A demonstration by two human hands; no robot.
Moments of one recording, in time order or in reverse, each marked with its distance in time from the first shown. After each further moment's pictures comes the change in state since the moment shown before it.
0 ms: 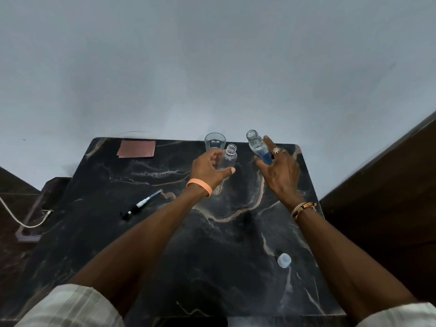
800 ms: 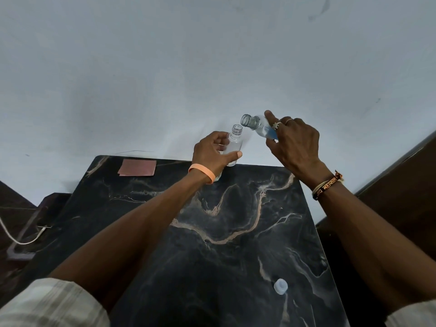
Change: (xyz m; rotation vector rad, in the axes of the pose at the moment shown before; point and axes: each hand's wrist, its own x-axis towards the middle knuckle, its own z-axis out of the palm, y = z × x) left_hand 0.049 0.086 -0.028 -0.052 0.047 0.075; right_hand 0.084 -0.061 -0.100 -0.562 0.134 -0.416
